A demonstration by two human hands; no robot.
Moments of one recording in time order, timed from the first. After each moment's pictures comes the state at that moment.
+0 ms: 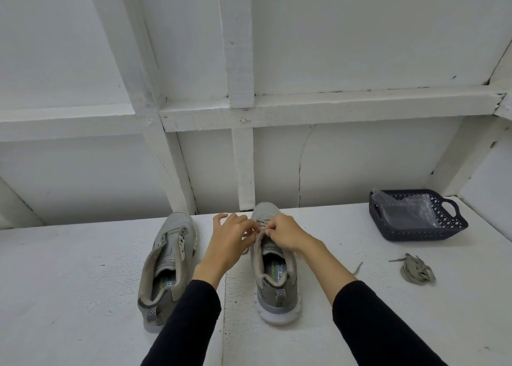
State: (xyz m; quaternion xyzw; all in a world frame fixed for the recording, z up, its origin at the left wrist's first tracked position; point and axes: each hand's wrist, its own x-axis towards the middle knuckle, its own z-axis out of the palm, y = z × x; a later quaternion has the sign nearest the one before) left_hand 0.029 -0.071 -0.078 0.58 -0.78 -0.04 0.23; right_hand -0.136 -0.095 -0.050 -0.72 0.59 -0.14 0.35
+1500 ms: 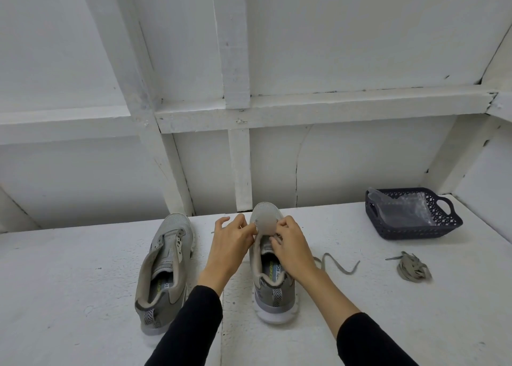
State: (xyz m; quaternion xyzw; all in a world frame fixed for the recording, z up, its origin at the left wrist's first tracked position) left_hand 0.021 -0.064 -0.086 0.56 -0.79 0.07 0.26; right_hand -0.144 -0.065 -0.089 -0.73 0.57 -0.32 0.20
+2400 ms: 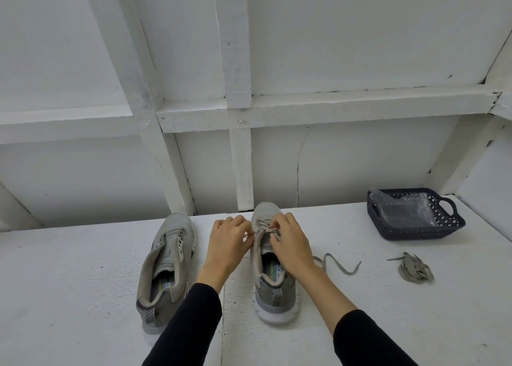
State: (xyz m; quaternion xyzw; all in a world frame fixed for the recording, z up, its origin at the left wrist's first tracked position) left_hand 0.025 -0.070 -0.091 0.59 -0.77 0.05 0.26; right_hand -0.139 -0.064 -0.081 -0.72 0.60 -0.31 0.16
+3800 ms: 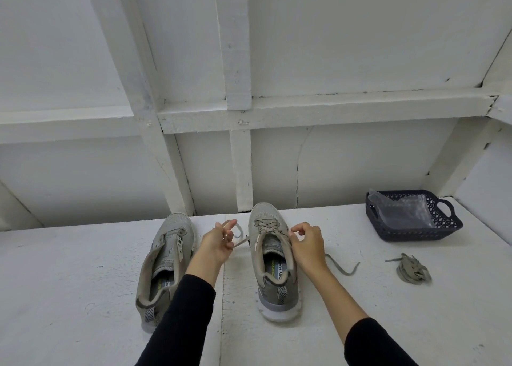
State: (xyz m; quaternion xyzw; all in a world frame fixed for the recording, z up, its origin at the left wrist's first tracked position) left_hand 0.026 -0.076 -0.063 0.54 -0.08 -0.62 0.56; right_hand -0.168 -0.067 -0.095 -0.54 0.68 -0.39 0.30
